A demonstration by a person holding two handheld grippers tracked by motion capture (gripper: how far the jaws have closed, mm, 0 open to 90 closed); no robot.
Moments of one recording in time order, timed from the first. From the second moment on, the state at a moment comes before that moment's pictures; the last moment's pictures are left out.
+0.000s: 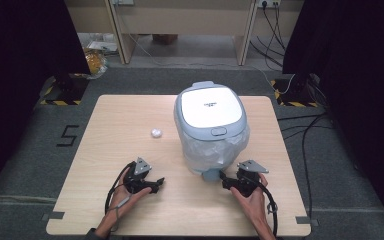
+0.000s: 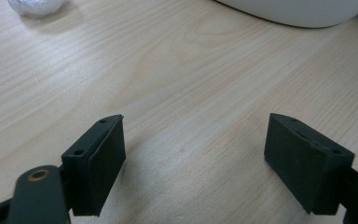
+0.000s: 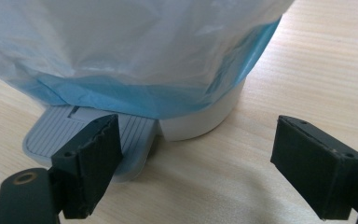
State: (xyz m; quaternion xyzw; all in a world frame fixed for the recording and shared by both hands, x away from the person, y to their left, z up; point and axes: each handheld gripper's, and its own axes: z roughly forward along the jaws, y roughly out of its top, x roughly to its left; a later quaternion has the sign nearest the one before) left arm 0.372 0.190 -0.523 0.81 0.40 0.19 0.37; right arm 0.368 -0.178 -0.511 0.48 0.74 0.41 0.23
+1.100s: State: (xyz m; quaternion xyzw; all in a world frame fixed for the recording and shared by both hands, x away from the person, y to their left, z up) left arm 0.372 0.190 -0.523 0.81 0.40 0.18 0.37; right arm 0.368 -0.164 -0.512 0.46 0.76 0.36 0.27
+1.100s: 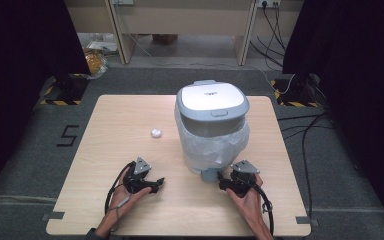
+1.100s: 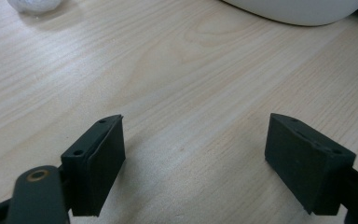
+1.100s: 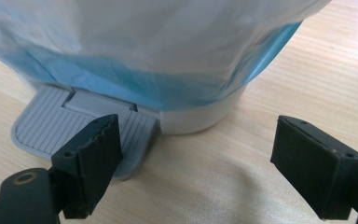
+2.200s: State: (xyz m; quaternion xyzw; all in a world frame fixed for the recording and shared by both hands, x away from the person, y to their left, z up) left arm 0.375 0.194 -0.523 0.81 0.41 0.18 0.38; right arm 0.369 -0.161 -0.514 0.47 0.77 0.35 0.27
